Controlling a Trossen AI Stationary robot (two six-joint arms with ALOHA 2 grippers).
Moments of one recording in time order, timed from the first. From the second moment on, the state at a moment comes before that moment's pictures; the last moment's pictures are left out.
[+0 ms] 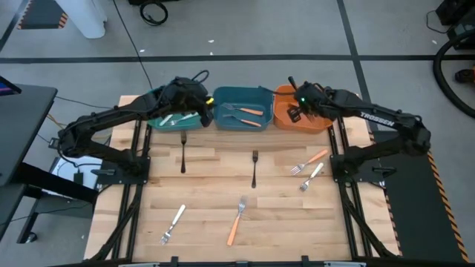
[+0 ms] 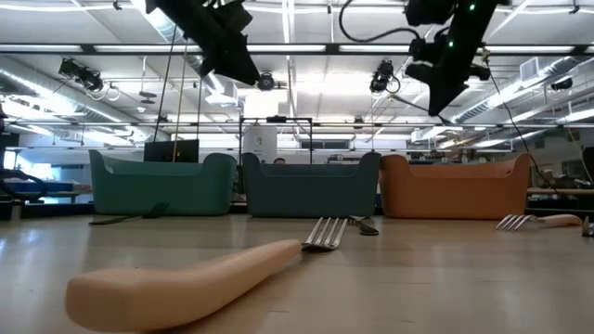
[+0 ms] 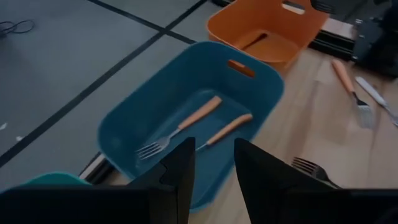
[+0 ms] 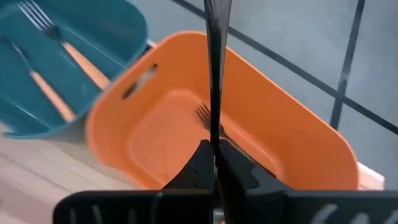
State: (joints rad) left arm 0.46 1.30 1.15 -0.41 -0.10 -0.07; right arm -0.51 1.18 1.09 -0.94 0.53 0.38
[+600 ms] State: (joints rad) left arm 0.55 1.30 1.15 -0.41 -0.10 -0.25; right arm -0.79 1.36 1.09 -0.90 0.32 -0.21
